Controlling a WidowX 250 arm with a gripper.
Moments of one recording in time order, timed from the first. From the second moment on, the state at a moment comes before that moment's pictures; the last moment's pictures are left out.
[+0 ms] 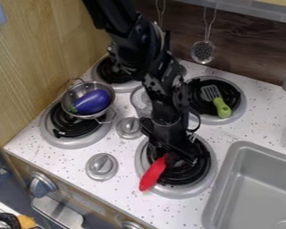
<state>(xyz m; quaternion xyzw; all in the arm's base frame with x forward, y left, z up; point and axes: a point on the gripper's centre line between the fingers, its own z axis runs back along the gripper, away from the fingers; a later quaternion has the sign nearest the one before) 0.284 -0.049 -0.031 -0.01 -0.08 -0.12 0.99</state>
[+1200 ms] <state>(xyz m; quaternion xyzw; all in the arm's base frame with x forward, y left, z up) 0.303 -0.044 0.060 0.01 -0.02 -0.11 0.99</state>
